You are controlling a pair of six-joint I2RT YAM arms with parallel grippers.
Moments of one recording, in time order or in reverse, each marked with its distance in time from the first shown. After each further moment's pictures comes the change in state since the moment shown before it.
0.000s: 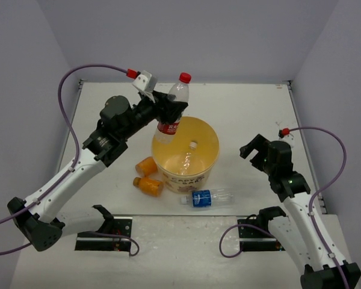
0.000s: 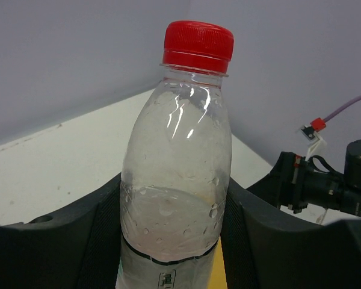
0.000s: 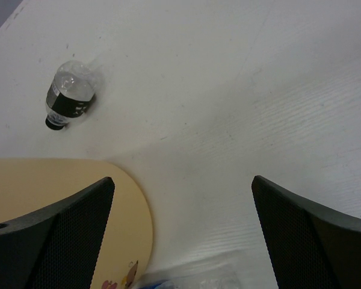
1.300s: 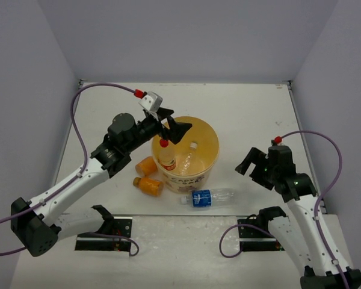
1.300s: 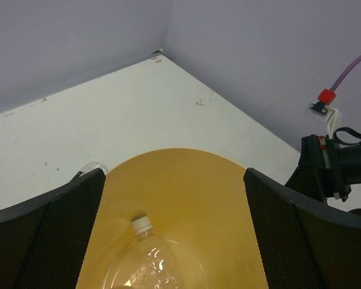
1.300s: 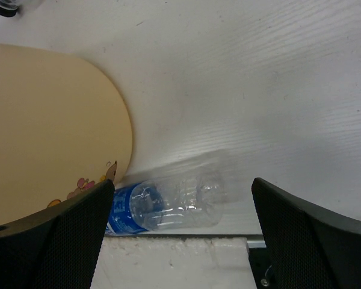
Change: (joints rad) left arm -0.020 -0.068 -0.275 0.165 0.025 0.027; right arm 0.000 -0.026 0.101 -0.413 -0.202 -0.032
